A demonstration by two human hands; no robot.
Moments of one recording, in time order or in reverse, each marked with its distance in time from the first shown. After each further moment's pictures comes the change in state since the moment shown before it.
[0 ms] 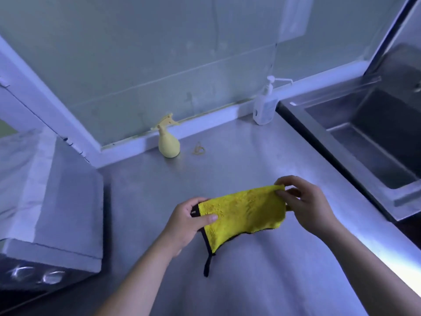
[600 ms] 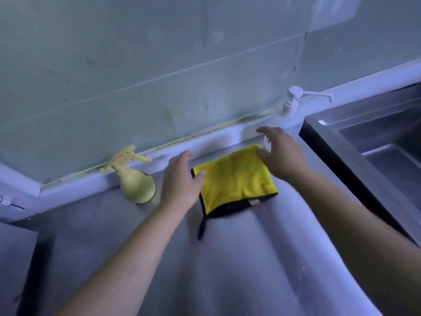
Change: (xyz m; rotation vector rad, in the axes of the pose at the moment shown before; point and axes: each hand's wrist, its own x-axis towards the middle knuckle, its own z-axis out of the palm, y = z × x) left_hand 0.308 0.059 0.011 0.711 0.483 0.291; right_hand 0.349 0.031 0.037 -0.534 -0.035 -0.169
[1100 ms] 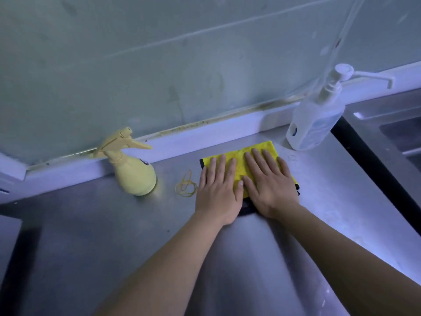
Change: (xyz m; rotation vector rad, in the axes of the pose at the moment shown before) left_hand 0.003 -0.049 0.111 0.583 -0.296 0.156; right_hand -0.015 0.057 0.126 -0.507 -0.219 -0.146
